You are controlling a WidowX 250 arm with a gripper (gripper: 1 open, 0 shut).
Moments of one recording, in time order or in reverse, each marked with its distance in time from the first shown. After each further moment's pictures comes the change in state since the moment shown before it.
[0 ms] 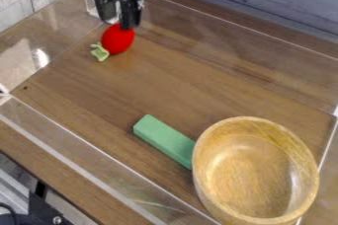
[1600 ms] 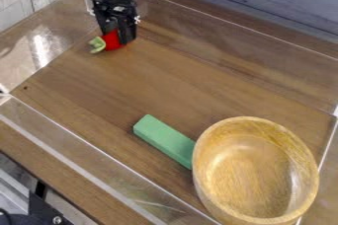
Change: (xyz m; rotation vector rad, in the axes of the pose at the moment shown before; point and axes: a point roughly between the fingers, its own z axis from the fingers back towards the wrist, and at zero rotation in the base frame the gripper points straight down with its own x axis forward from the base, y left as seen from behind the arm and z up) arm 0.022 0.019 -0.042 -0.104 -0.083 0.062
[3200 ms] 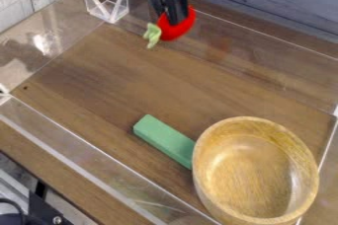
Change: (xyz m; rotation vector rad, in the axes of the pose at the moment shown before) arm -0.013 -0.156 0.060 -0.166 0.004 -0.163
